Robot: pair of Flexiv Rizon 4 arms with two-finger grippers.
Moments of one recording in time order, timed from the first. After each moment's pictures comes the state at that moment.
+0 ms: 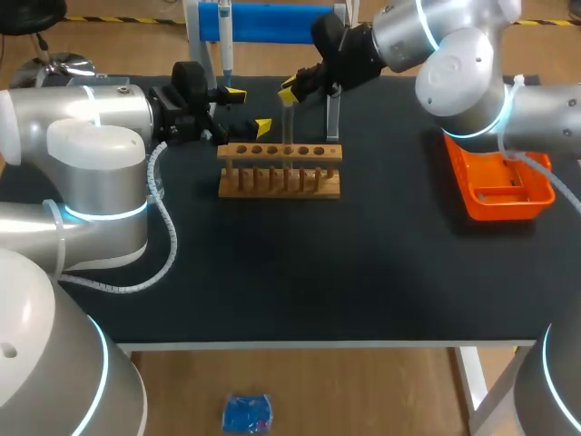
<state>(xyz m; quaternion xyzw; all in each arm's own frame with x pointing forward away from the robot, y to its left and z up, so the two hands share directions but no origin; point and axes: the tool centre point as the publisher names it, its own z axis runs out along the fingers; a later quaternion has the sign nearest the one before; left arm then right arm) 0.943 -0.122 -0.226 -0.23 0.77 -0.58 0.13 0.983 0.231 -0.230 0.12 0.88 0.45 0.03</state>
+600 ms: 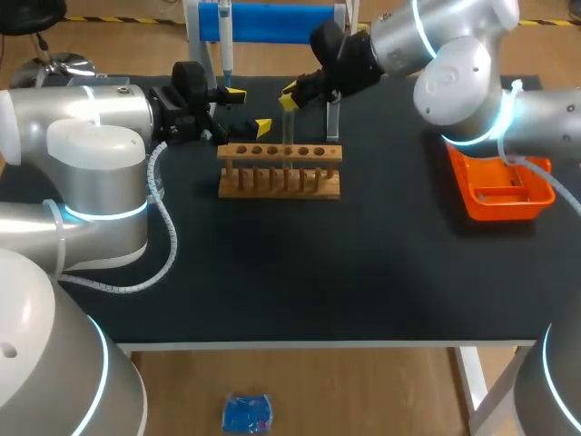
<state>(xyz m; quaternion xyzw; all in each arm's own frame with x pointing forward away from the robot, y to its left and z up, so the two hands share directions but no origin) 0.943 -0.122 -0.226 -0.23 0.77 -0.58 0.13 0.980 0.229 -0.242 0.13 0.89 0.44 0.04</state>
